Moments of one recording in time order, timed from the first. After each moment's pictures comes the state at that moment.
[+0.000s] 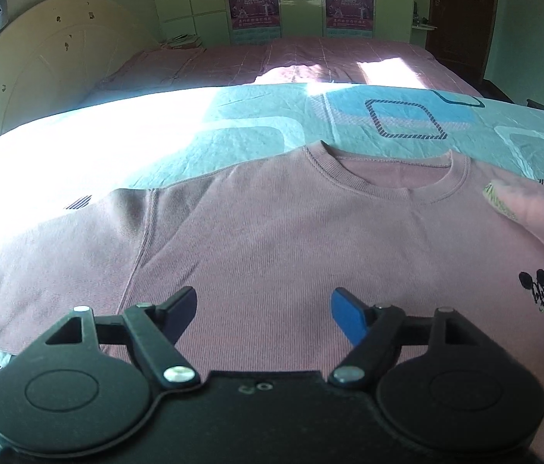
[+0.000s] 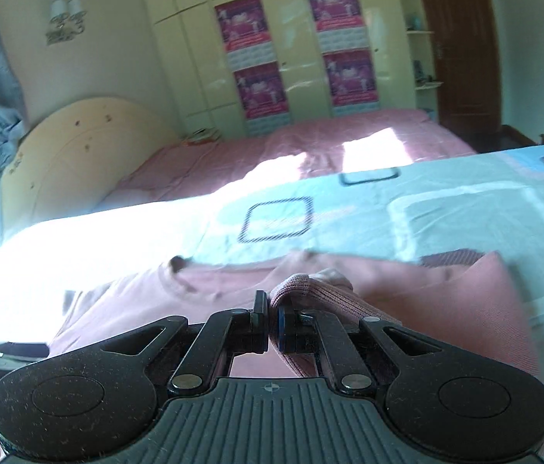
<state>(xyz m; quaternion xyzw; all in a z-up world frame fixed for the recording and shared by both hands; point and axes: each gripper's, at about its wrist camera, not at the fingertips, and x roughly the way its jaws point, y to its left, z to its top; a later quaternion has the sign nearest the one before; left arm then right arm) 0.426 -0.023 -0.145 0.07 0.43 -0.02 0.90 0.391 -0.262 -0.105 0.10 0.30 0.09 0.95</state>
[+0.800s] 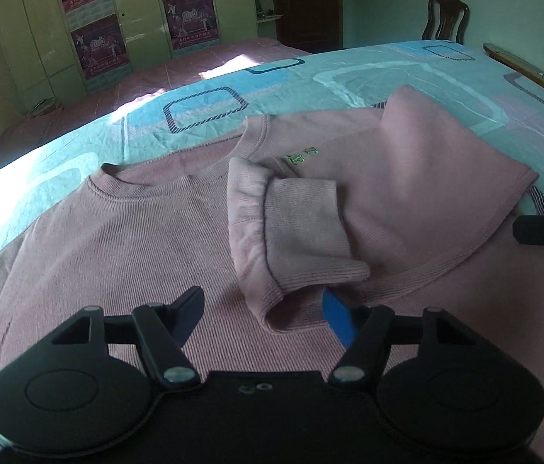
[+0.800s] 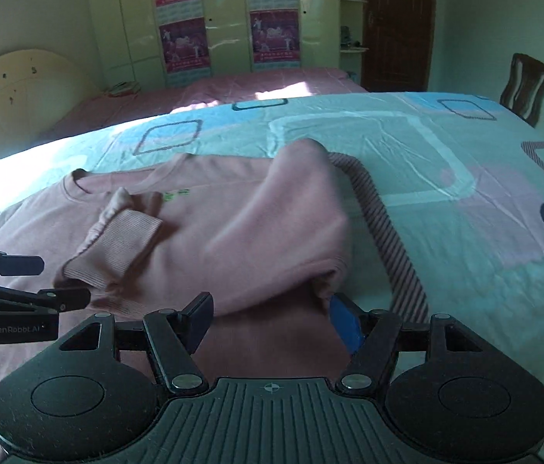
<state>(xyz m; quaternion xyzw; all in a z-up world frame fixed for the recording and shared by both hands) 0.397 -0.141 -0.190 0.16 0.39 -0.23 0.88 0.298 -0.353 -0.140 0.08 0.36 -0.08 0.93</state>
